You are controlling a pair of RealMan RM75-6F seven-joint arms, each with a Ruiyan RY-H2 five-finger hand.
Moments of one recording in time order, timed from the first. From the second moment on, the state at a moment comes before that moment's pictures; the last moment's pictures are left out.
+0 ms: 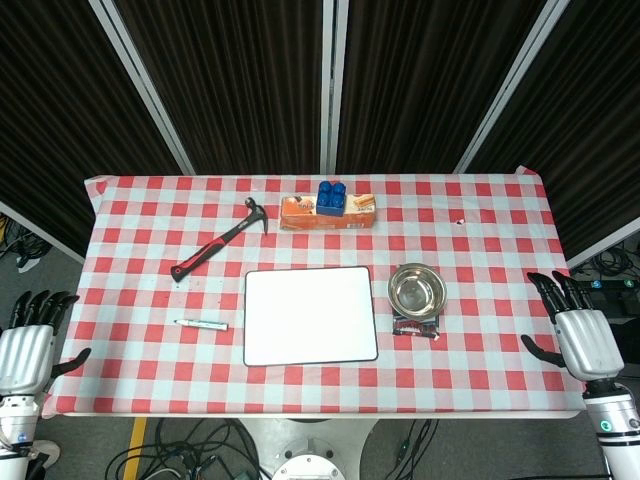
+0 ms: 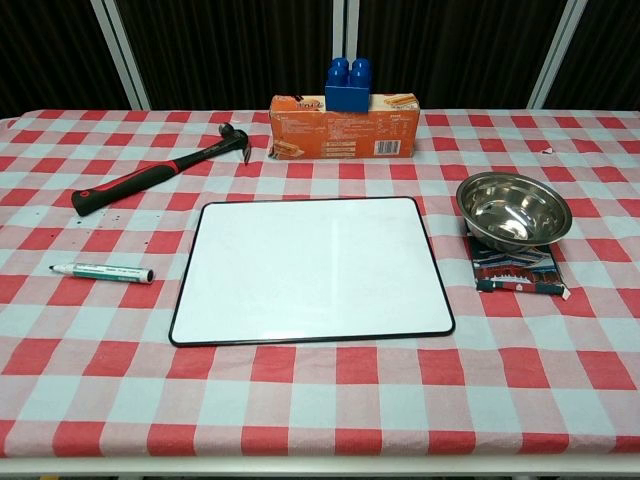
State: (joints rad) left arm -0.07 -1.20 -0.05 -1.63 1.42 1.50 0.14; right arm 0.18 -1.06 0.06 -1.61 -1.54 1.39 0.07
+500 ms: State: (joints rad) left arm -0.14 -1.19 -0.08 -1.63 1.45 1.45 0.16; right arm 0.18 -1.05 0.08 -1.60 -1.53 1.40 0.07
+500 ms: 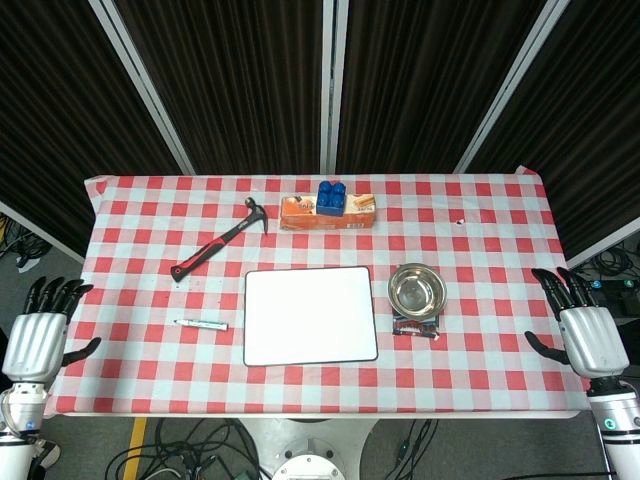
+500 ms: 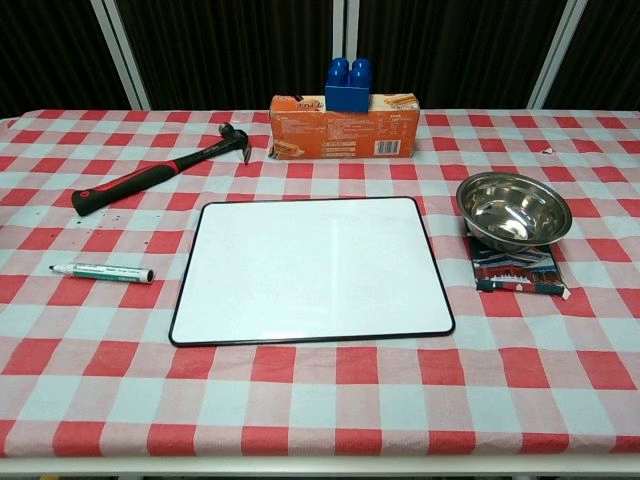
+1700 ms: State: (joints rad) left arm -0.55 -1.58 -0.08 -1.51 1.13 1.06 0.79; right arm 0.21 -1.04 0.09 -1.58 -1.50 1.36 0.07
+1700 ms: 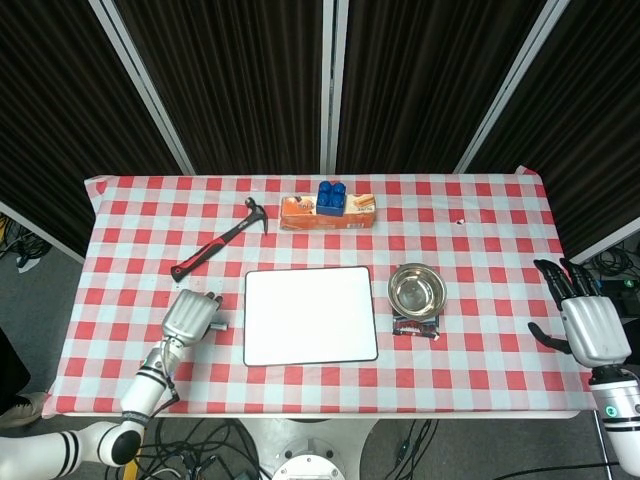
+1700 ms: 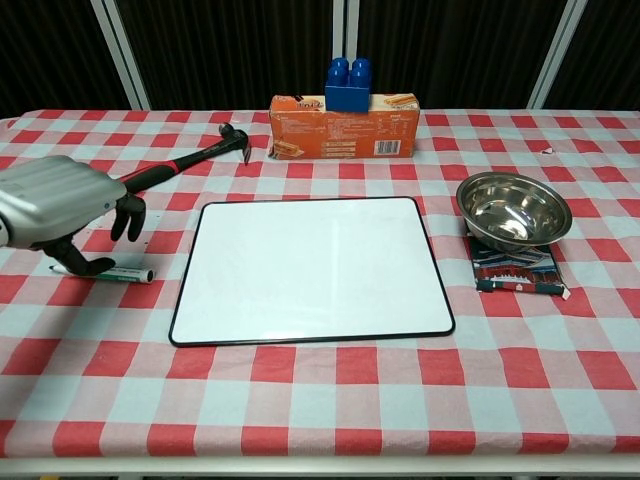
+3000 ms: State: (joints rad) left arm -0.57 -1.64 -0.03 -1.47 1.05 1.09 0.81; right arm 0.21 -1.04 0.08 -1.60 -1.48 1.34 0.05
